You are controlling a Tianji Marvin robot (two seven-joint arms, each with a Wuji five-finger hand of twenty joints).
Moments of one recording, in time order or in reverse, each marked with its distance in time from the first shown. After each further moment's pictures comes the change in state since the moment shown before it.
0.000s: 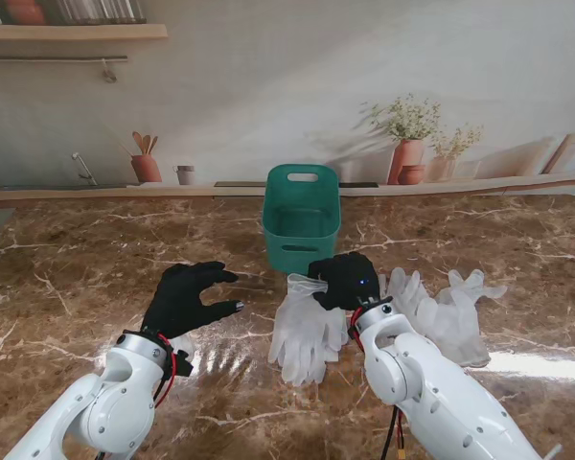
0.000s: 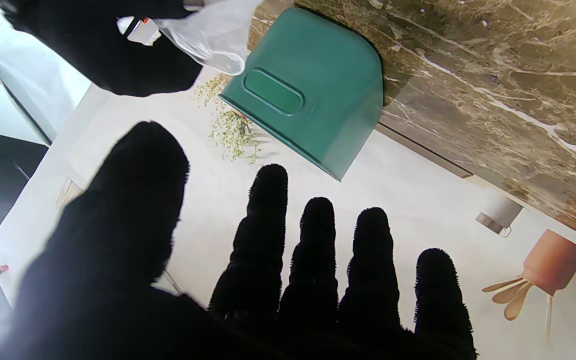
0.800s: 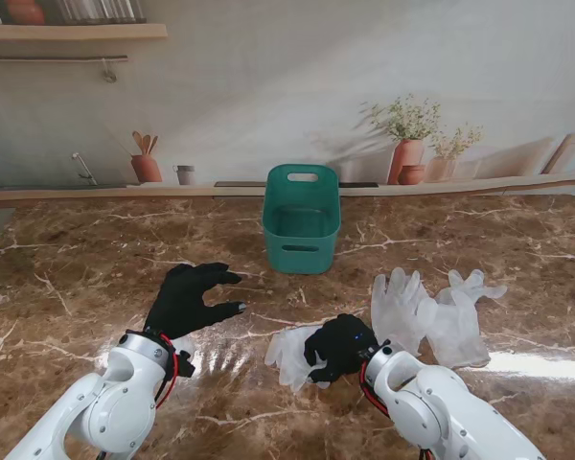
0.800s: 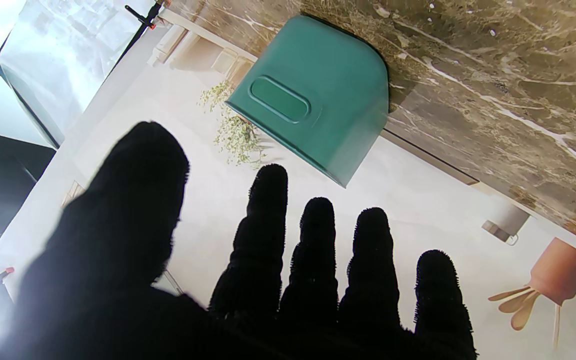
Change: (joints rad) left arm -0.006 0.001 0.007 0.006 -0.006 -0.012 -0.011; right arm -0.176 0.086 0.072 -0.133 -0.068 -0.220 0.406; left_hand 0.000 0.000 0.000 0.000 0.000 0.000 0.000 0.000 0.000 0.000 -0.002 0.000 0.000 0.000 -0.001 -0.001 0.000 0.000 -0.025 0.002; right_hand -0.299 0.142 -0.108 0.124 -0.018 0.106 -0.389 0.014 -0.143 0.008 -0.157 -0.172 -0.197 -0.002 -0.170 0.000 -0.171 -0.038 -0.111 0.056
